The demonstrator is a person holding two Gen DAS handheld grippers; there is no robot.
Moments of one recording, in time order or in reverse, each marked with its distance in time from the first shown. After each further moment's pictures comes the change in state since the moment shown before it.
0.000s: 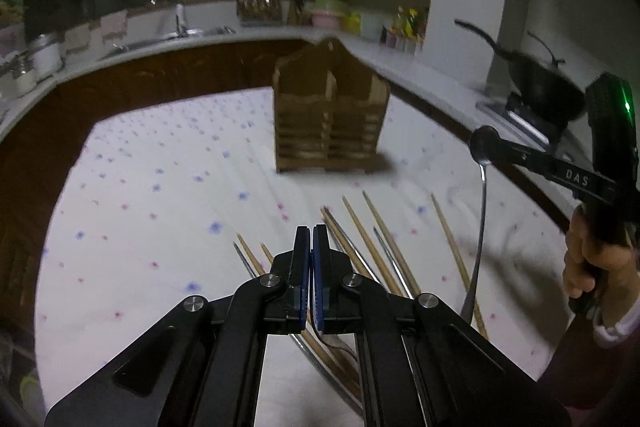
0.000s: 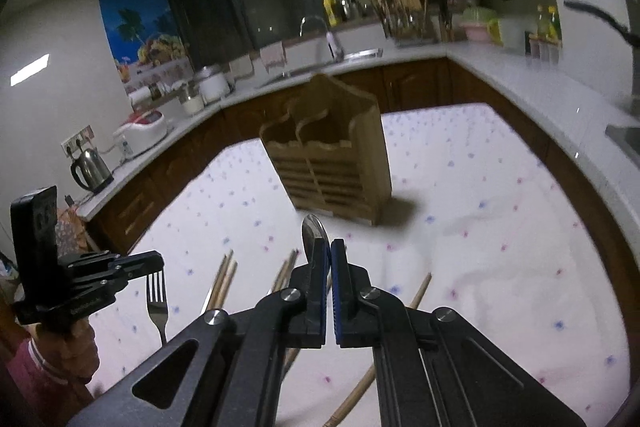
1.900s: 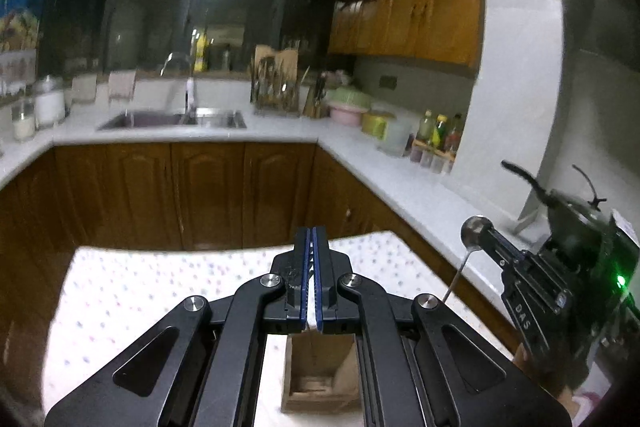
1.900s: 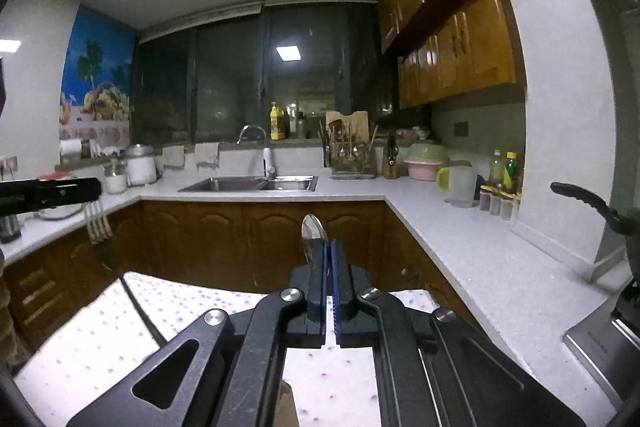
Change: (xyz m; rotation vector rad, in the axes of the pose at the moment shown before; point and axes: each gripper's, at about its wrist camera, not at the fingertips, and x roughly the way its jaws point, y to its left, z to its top) left arm 0.091 0.033 0.219 -0.100 -0.240 0.012; right arm 0.078 -0.001 0.154 -0.179 -0.400 -0.323
